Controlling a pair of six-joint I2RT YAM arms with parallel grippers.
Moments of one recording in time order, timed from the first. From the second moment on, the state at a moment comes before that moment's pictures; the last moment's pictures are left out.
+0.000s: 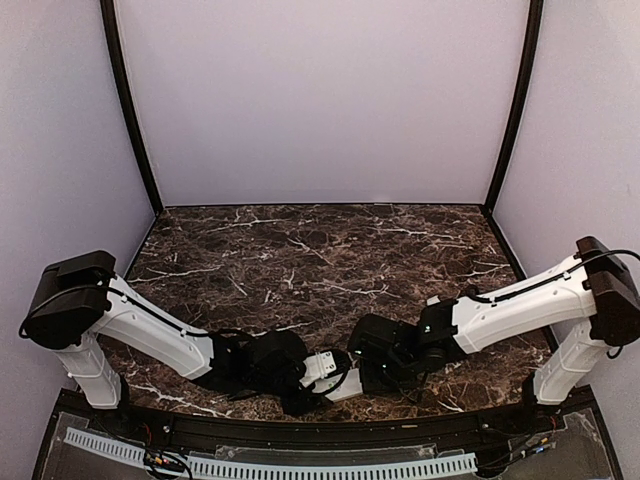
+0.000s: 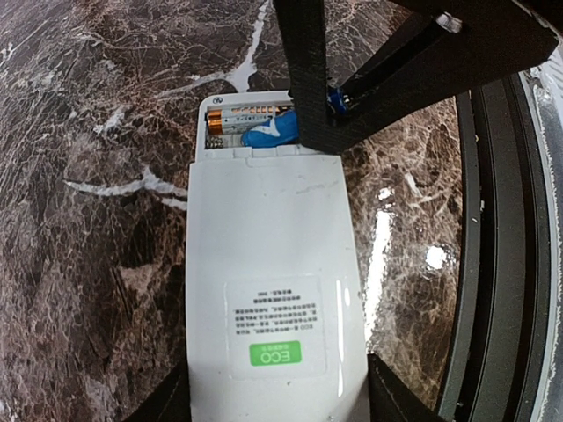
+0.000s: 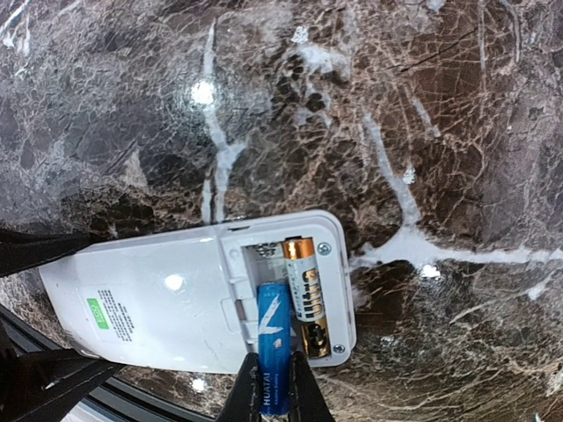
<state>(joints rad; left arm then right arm) -1.28 1.75 0.72 0.20 0.03 0.00 1.29 1.61 0.90 -0.54 0.10 1.18</state>
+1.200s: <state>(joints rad) -1.28 1.75 0.72 0.21 0.04 0.00 1.28 1.65 0.96 -0.62 0.07 1.13</state>
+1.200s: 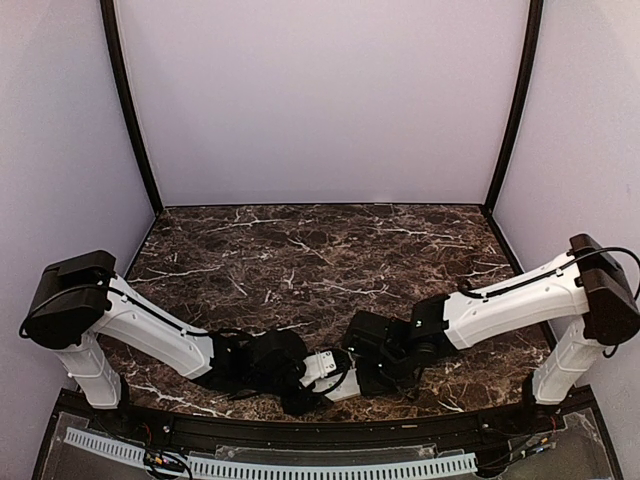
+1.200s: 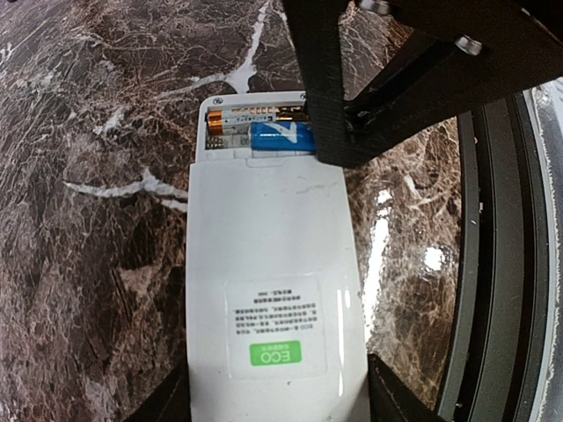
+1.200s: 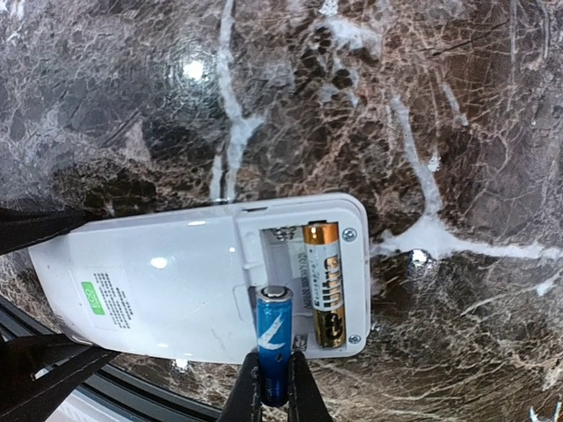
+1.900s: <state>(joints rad) -1.28 1.76 0.74 0.19 0.05 0.01 1.12 1.72 1.06 -0.80 -0.21 0.89</state>
